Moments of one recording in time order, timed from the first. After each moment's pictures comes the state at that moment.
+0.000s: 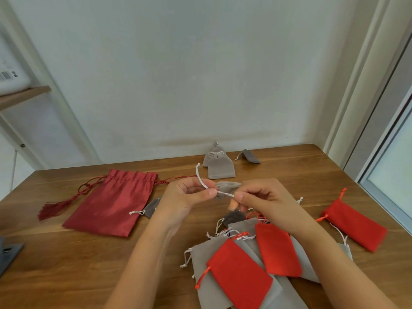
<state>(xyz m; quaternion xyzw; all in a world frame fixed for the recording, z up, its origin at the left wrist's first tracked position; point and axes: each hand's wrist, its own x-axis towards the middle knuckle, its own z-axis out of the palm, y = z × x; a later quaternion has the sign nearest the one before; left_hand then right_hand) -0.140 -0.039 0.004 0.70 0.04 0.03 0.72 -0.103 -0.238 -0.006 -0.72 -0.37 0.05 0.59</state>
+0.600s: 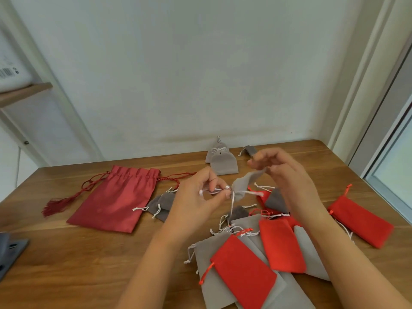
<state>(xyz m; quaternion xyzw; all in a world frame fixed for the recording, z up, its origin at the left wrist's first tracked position) -0.148 -0.053 -0.002 0.83 -0.09 0.16 0.53 -0.080 -0.247 -0.009 -0.63 -0.27 -0.03 0.73</state>
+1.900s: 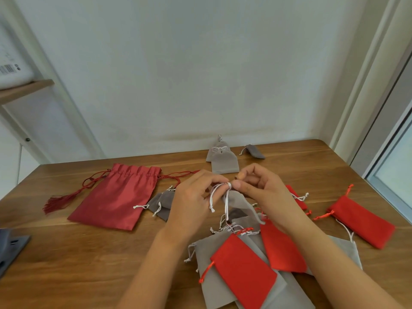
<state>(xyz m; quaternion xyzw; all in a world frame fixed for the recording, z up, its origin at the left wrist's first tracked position) -0.138 -0.047 -0.021 0.85 -0.18 0.33 0.37 -0.102 -0.218 -0.015 -0.63 -0.20 0.10 0.75</state>
